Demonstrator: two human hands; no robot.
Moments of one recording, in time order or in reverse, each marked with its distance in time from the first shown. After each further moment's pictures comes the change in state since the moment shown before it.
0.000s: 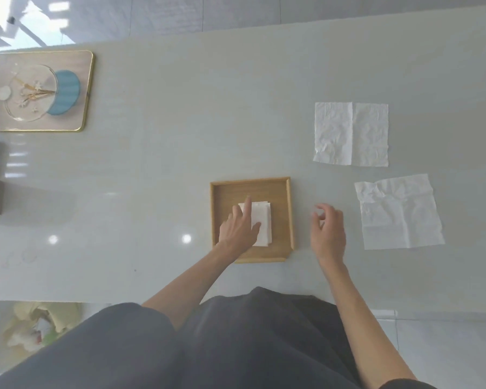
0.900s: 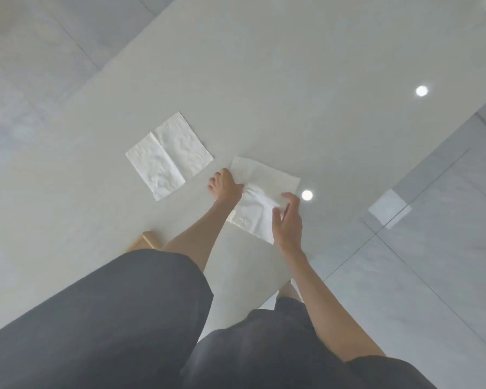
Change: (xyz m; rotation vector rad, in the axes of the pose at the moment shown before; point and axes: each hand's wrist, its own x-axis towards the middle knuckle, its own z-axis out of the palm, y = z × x) left_hand 0.127 0.366 0.091 0.114 -0.088 0.123; right_hand 0.022 0.189 -0.116 0.636 0.323 0.528
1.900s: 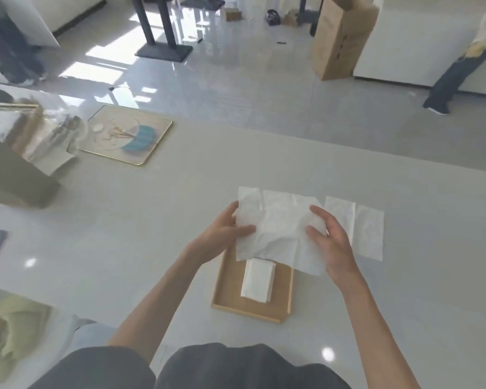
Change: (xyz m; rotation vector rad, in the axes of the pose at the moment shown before) left_hand -0.276 -0.378 -0.199 -1.551 0.169 0.165; right_hand -0.196 -0.219 0.164 0.050 -0.970 -0.422
